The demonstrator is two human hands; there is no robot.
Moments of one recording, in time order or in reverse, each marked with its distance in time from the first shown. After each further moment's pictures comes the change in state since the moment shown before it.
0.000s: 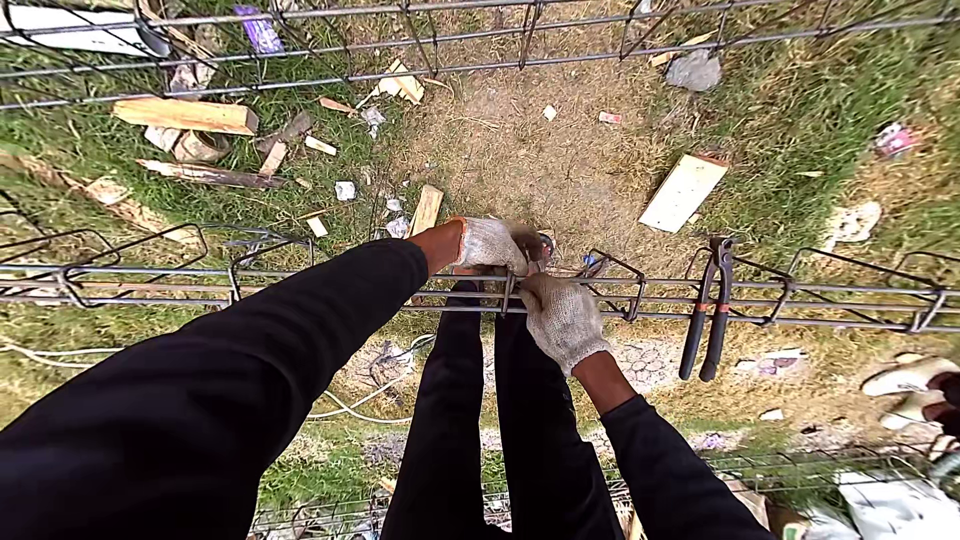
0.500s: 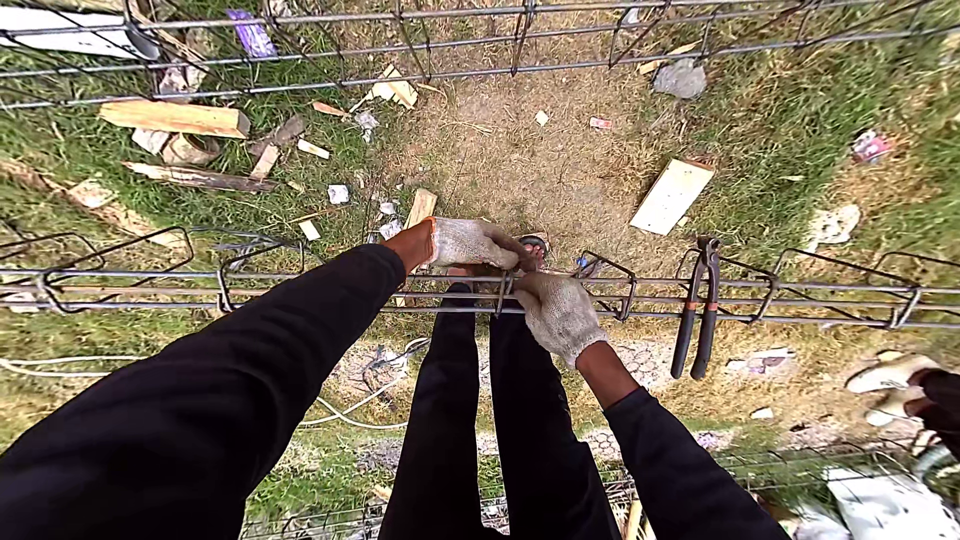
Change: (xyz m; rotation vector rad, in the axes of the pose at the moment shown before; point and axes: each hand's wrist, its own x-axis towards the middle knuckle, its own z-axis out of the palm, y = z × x) left_hand -0.018 -0.011 -0.012 0.047 -0.002 0.014; right_hand 0.007 0.005 -0.013 0.098 -0.121 -0.004
